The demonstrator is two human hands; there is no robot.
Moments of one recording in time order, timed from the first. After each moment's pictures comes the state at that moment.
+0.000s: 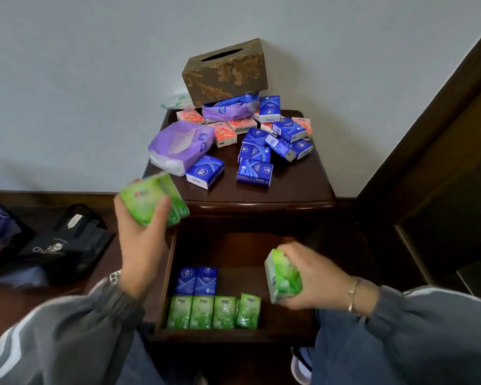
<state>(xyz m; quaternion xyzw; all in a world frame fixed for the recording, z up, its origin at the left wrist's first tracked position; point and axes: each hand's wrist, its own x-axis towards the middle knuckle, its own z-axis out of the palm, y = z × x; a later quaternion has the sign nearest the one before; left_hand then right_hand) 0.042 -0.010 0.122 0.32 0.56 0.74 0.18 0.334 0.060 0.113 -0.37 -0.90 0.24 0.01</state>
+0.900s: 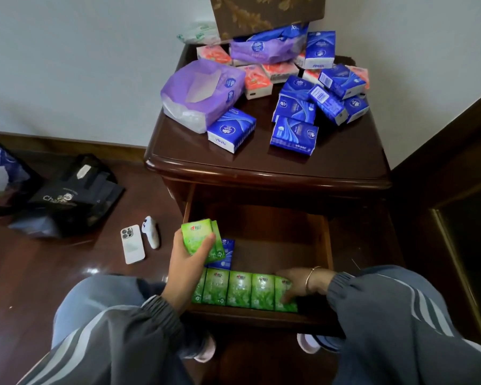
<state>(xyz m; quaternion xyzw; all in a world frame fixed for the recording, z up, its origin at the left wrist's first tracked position) 0.064 -0.037 -0.019 0.20 0.70 0.57 0.39 0.291 0.091 -0.066 -0.41 -0.73 0.38 -0.39</state>
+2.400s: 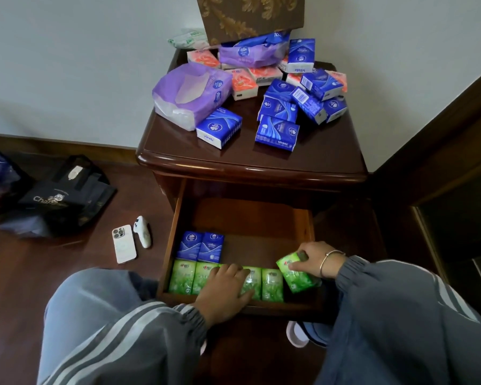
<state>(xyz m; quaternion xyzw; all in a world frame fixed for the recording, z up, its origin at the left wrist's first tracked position) 0.137 -0.050 -0.055 0.69 0.67 -0.02 0.28 0.330 0.102 0.011 -0.50 -0.78 0.25 -0.27</state>
